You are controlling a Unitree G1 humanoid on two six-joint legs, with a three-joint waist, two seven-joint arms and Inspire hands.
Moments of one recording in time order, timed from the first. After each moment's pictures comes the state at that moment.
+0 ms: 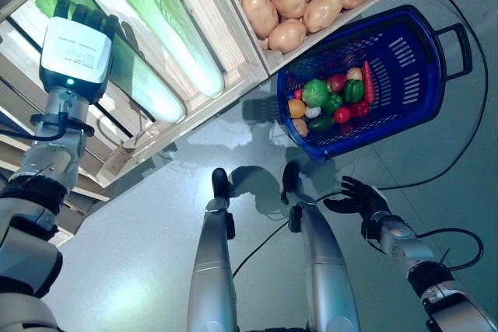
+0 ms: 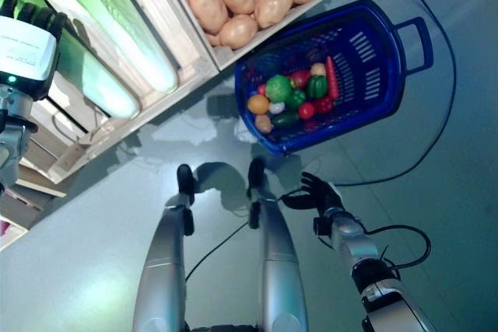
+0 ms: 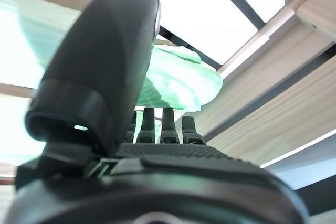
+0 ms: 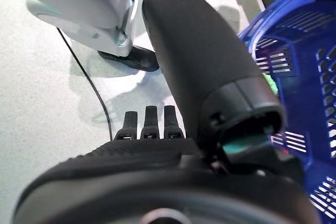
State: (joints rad) left arm -0.93 1.07 -0.68 0.82 0.85 0.14 0.64; right arm -0.38 -0.50 0.32 0.69 0.56 0.06 -0.04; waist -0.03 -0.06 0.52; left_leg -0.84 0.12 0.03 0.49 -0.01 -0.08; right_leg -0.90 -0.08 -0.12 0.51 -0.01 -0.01
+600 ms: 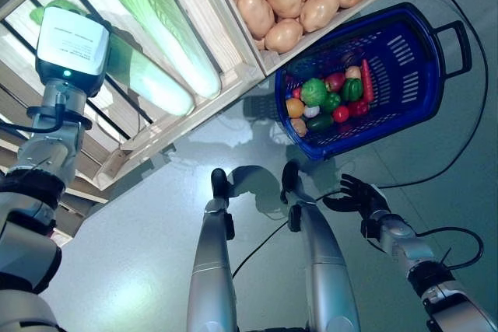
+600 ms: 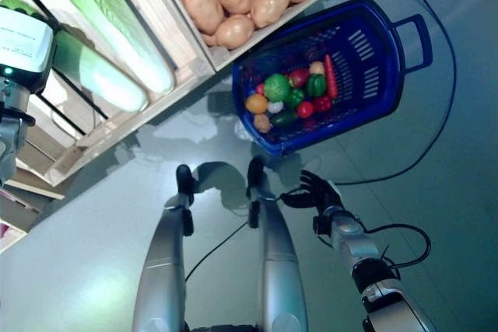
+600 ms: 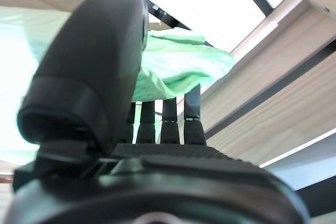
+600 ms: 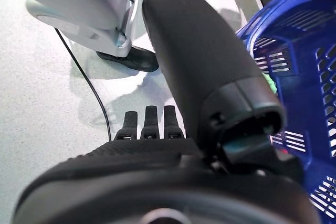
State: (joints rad) left arm -0.97 1.07 -0.70 0.83 0.85 0.14 0.62; right arm -0.38 -0.51 0.32 0.69 0.57 0.06 -0.05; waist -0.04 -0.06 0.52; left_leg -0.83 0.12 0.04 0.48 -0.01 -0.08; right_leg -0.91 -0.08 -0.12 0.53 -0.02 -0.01
